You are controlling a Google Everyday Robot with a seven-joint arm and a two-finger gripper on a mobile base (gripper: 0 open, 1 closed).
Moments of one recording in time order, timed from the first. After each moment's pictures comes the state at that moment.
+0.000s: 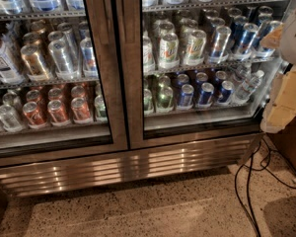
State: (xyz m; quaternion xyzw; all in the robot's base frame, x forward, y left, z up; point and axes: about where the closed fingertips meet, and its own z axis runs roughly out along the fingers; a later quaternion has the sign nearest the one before) arm 0.438 -0.216 0.977 -0.60 0.78 -0.04 0.16
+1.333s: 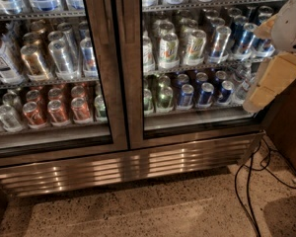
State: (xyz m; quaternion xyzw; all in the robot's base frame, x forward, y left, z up) arm 0.480 -0.208 0.979 -0.57 0.79 0.00 0.23
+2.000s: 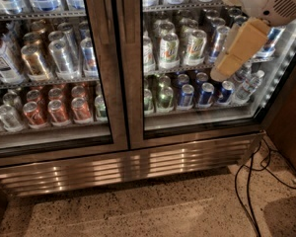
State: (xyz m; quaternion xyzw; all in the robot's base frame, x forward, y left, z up) arm 0.516 -0.145 1.026 -0.61 0.73 0.02 0.31
